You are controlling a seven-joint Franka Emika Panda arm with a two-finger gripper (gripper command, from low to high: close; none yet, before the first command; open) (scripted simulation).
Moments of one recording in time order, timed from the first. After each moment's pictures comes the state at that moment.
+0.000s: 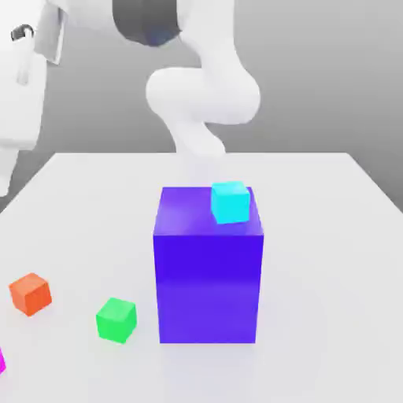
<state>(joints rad) -0.45 -0.05 0.04 -2.23 -0.17 2.47 1.70</state>
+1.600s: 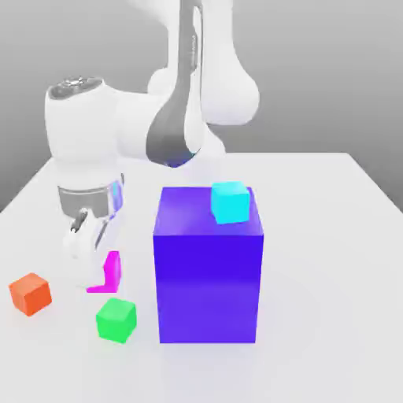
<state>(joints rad) -0.51 -0.08 0.11 -2.78 0.02 2.70 1.94</state>
